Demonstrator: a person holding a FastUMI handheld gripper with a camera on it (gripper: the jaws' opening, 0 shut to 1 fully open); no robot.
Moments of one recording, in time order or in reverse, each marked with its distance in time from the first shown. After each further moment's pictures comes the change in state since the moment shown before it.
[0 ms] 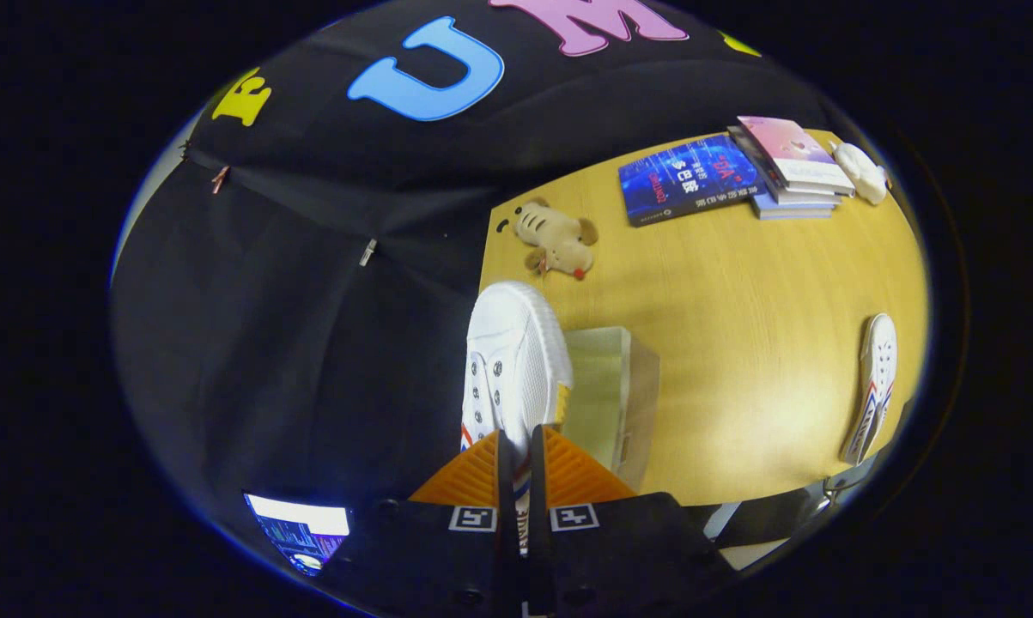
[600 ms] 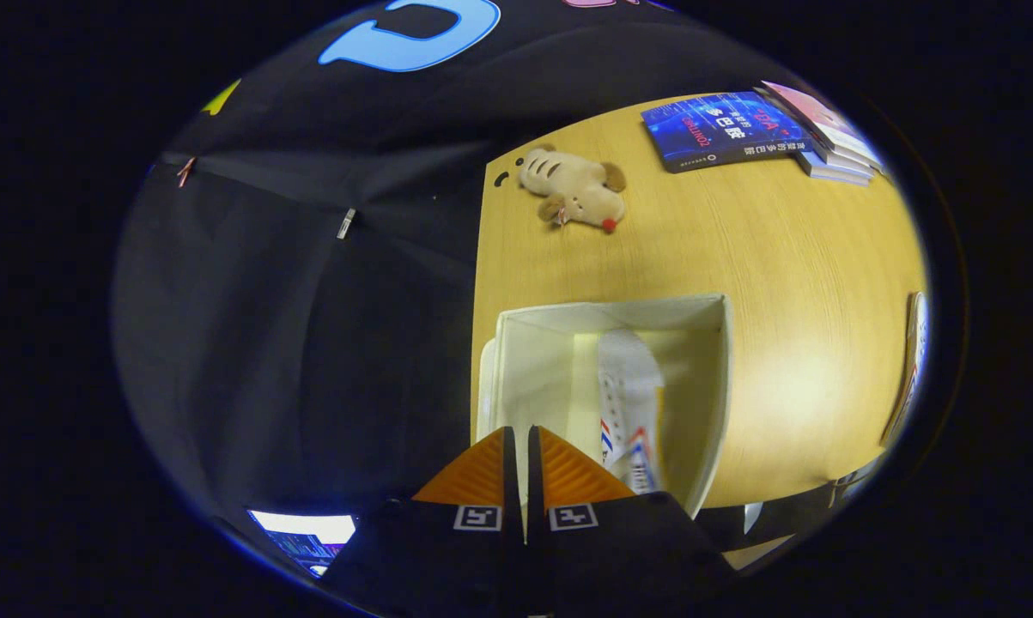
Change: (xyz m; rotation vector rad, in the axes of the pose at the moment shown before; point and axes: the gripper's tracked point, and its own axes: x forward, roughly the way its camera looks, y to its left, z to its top) arm 0.102 0.020 -0.010 0.021 0.094 -0.029
